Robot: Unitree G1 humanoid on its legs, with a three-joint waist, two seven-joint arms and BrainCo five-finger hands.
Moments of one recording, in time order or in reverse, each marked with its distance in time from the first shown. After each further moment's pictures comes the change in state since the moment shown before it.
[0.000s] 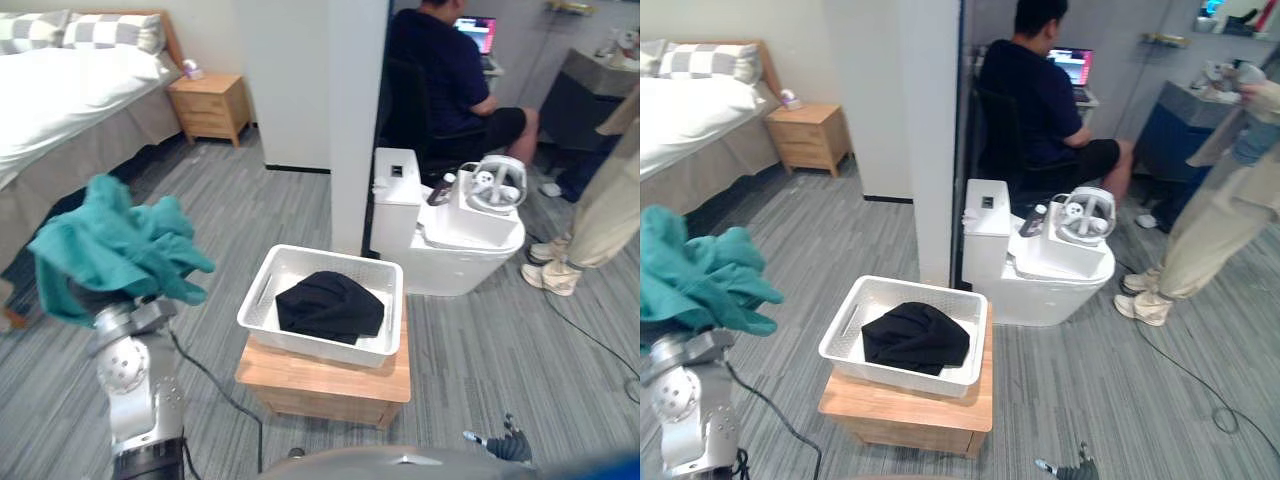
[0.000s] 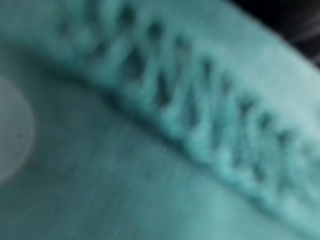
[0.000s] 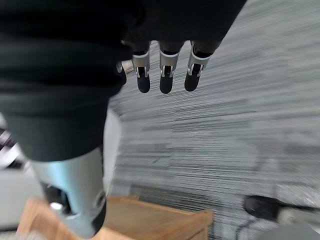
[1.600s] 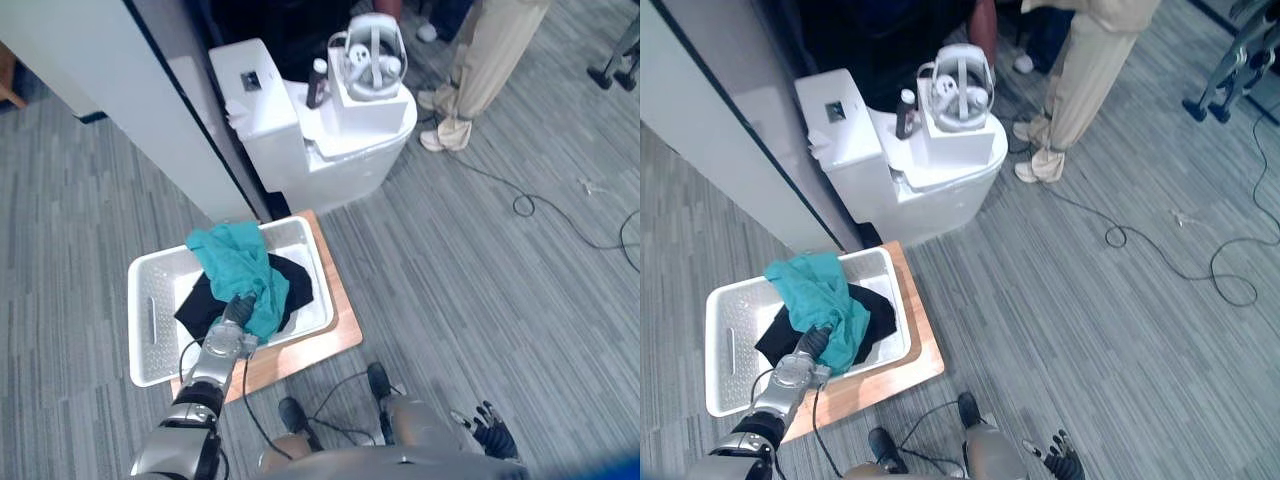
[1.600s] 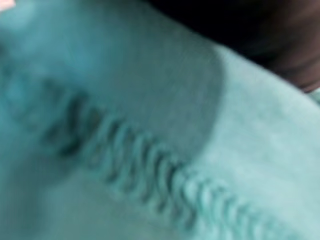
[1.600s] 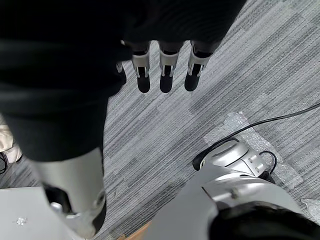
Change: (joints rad) left arm -0.344 -0.015 -0.141 1.103 0.514 0.292 -0.098; right arm -0.085 0.063 -0.101 0.009 0.167 -0.103 0.277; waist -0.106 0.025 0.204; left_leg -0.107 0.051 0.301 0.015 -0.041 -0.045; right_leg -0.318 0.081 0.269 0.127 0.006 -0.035
